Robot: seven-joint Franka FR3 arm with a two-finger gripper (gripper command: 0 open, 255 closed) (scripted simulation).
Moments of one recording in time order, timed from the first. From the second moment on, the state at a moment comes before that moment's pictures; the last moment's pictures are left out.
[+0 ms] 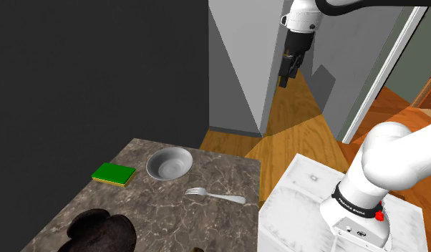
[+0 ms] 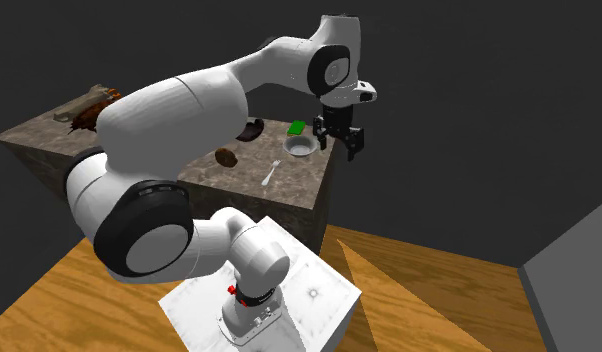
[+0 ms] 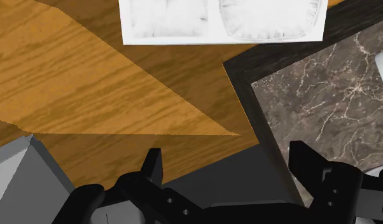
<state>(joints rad) -0.01 -0.74 -0.01 -2.30 -0.07 1.60 -0.05</state>
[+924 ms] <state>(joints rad) 0.08 -0.66 0.22 -2.47 0.05 1.86 0.18</state>
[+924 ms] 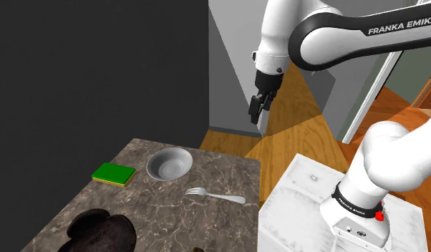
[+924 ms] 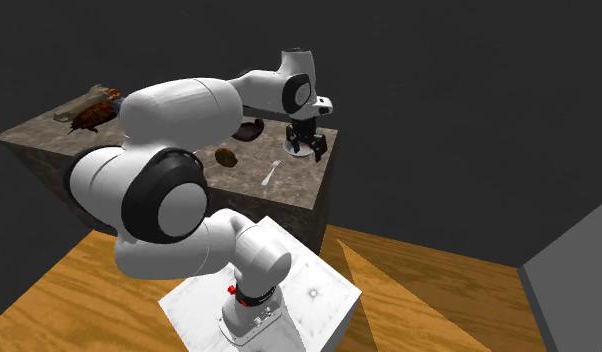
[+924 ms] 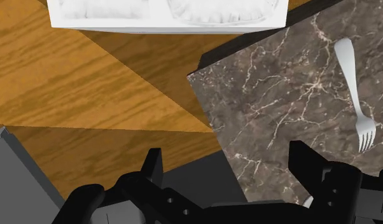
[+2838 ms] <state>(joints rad) 0.10 0.09 0.66 -2.33 -0.31 2.41 0.90</state>
